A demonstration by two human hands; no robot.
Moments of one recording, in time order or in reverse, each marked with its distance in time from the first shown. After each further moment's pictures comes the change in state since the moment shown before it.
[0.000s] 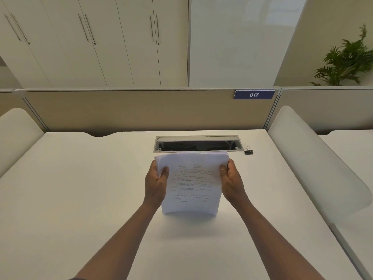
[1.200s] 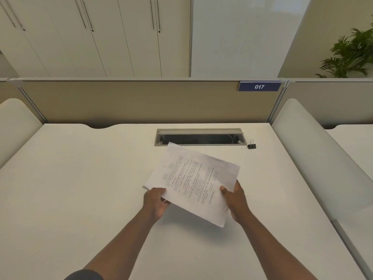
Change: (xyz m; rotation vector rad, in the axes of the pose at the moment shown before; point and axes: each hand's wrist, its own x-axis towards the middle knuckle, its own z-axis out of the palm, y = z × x) left_hand -0.015 -0.072 -0.002 -0.702 0.133 -0.880; right_hand -0.022 0.080 0.006 0.300 0.052 0.402
